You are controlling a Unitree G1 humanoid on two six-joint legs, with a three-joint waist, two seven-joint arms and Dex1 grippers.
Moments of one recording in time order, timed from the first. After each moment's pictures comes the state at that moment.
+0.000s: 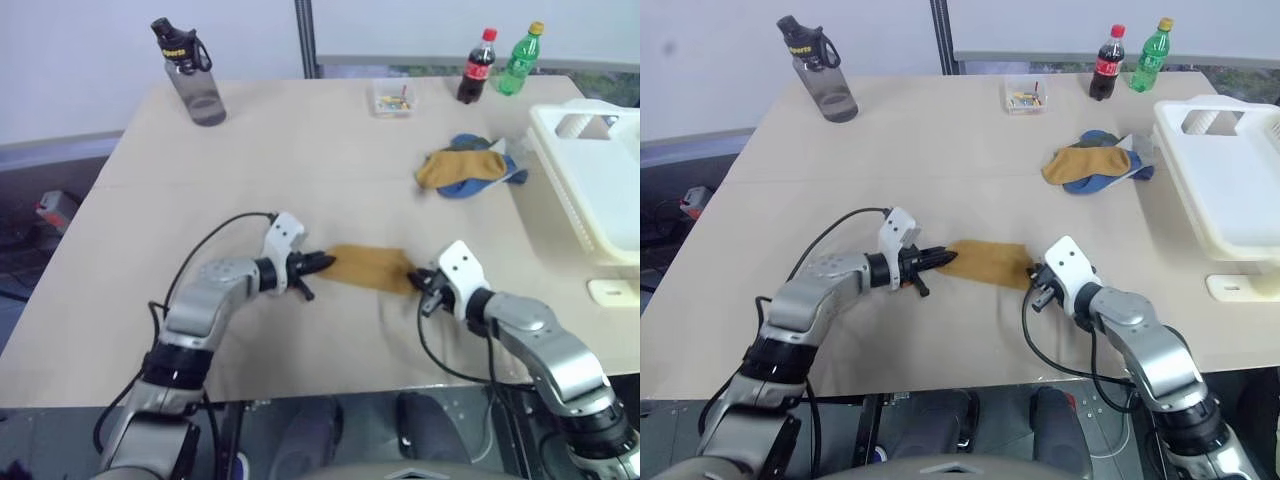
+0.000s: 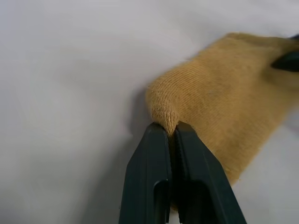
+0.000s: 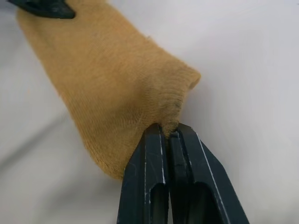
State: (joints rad) left arm -0.34 0.50 -0.09 -0.15 -0.37 0.74 -0.77; right arm -0.11 -0.52 0.18 -0.51 0.22 0.74 0.48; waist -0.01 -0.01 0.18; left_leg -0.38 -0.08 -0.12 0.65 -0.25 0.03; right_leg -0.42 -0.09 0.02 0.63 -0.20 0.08
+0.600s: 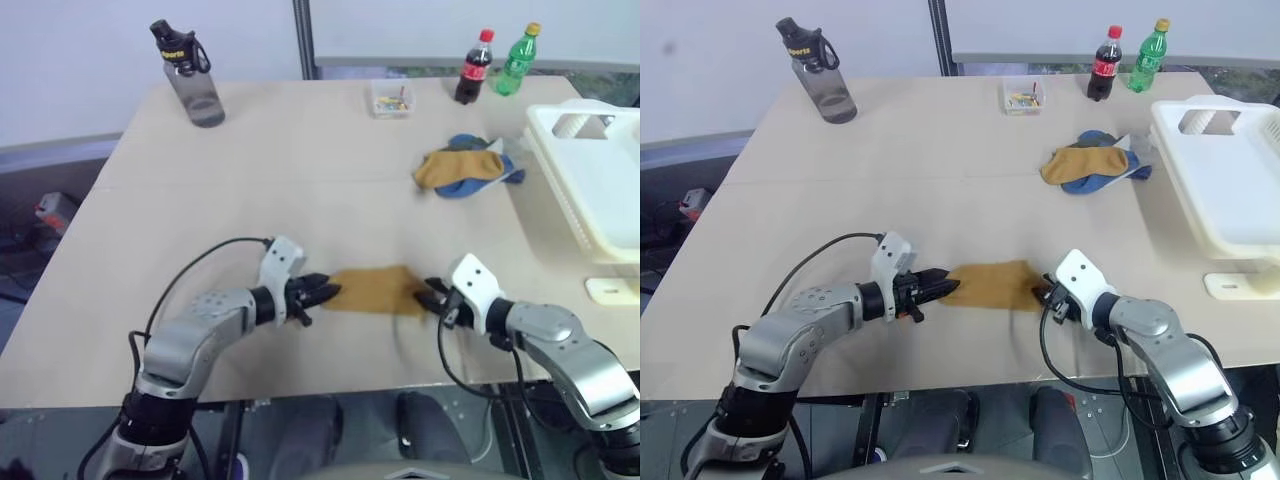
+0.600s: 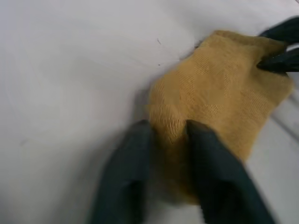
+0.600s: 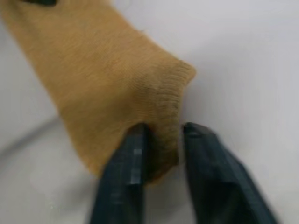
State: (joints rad) left arm -0.19 0.51 -0.04 -0.39 -0.46 0.90 -0.64; right arm -0.08 -0.60 0.18 -0.52 0.22 0.68 0.59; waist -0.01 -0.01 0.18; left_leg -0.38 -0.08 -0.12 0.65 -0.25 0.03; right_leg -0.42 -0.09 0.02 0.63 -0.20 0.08
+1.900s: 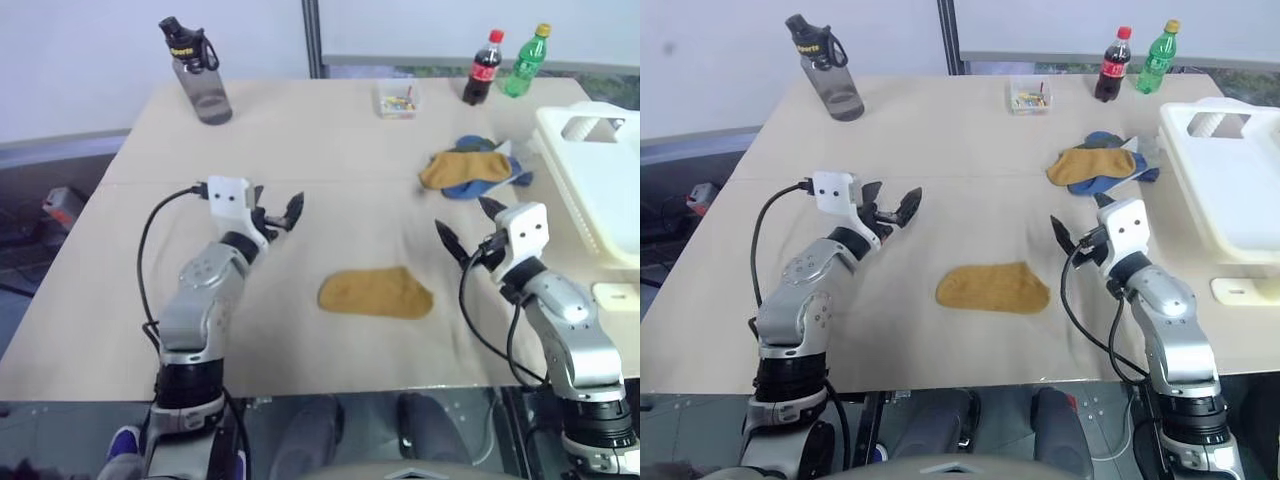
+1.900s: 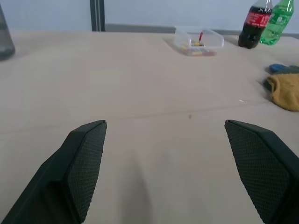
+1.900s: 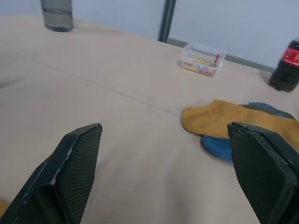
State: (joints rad) left arm -0.36 0.27 0.13 -0.21 -0.31 0.54 -0.24; right arm -0.13 -0.36 -0.07 -0.35 0.18 0.29 0.39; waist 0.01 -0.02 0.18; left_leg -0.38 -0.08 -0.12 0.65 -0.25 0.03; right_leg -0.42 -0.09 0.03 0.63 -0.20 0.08
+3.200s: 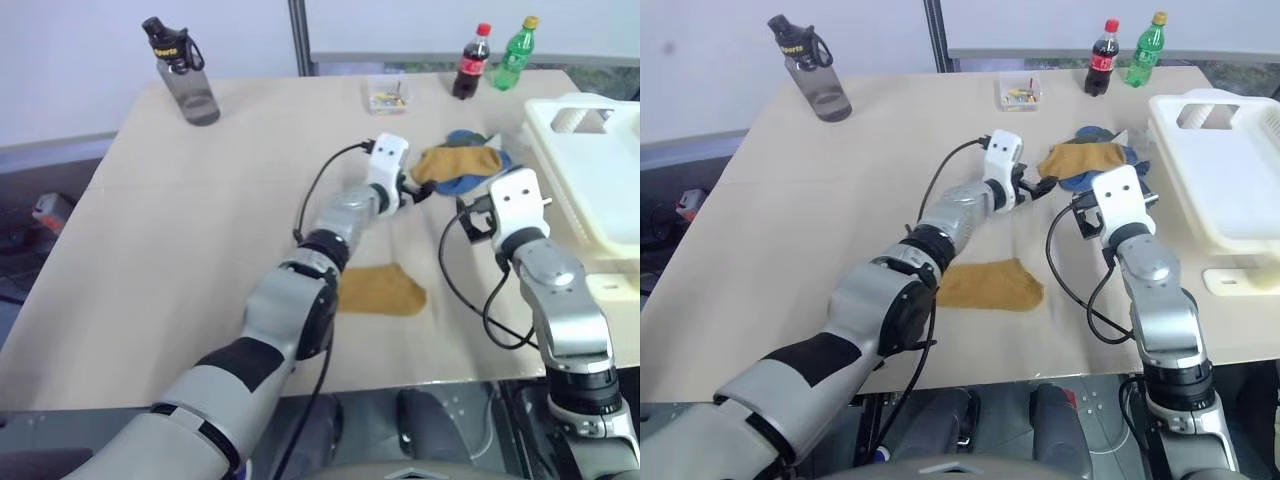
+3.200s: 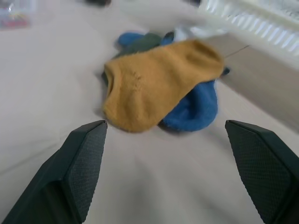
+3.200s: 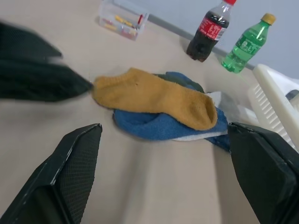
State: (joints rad) left arm -1.19 -0.01 0.07 1.22 -0.11 -0.03 -0.58; right arm -0.40 -0.39 0.03 -0.31 -0.10 0.67 0.19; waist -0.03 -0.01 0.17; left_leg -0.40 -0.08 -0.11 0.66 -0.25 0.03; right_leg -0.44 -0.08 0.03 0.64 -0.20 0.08
